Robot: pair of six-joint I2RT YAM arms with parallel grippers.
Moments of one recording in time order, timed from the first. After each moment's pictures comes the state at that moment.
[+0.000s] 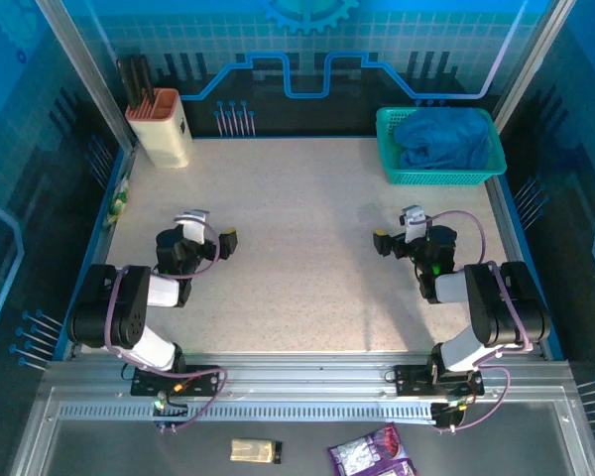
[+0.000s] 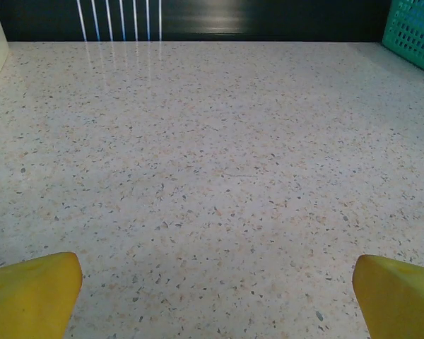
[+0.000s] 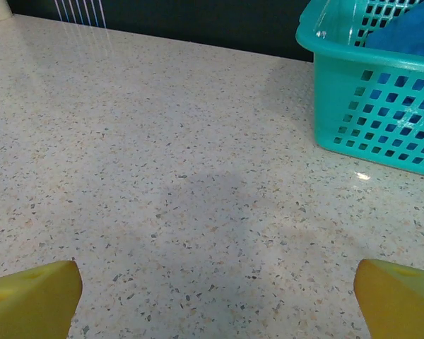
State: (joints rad) left arm 0.03 1.55 0.31 0.91 0.32 -0.04; right arm 0.03 1.55 0.35 0.87 -0.30 -0.13
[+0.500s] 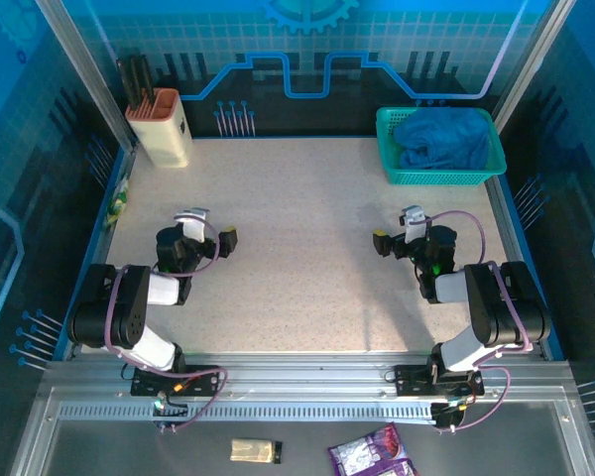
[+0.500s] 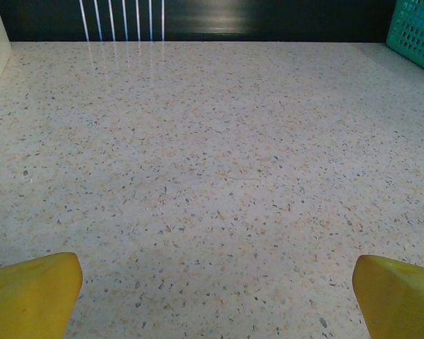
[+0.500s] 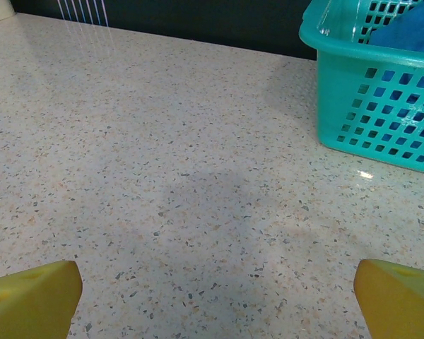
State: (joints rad) left arm 0.03 1.55 0.34 0.89 0.31 -0.04; right arm 0.03 1.55 0.35 0.87 -0.30 -0.13
